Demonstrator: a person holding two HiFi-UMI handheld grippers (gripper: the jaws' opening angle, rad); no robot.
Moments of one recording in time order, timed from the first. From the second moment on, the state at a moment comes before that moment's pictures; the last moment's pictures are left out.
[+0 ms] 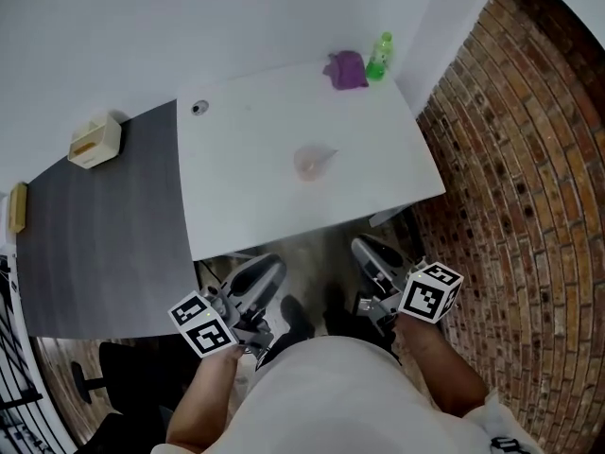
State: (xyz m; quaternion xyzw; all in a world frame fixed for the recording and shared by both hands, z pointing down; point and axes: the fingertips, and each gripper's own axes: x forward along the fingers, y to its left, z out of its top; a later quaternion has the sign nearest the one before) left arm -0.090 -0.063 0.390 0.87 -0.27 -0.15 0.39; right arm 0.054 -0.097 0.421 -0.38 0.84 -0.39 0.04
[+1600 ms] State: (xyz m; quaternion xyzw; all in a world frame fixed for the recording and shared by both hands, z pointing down) left arm -0.062 -0.183 0.473 0.85 -0.33 -0.07 0.41; right arm 0.053 -0.252 0.492 -0.44 0.82 -0.36 -0.05
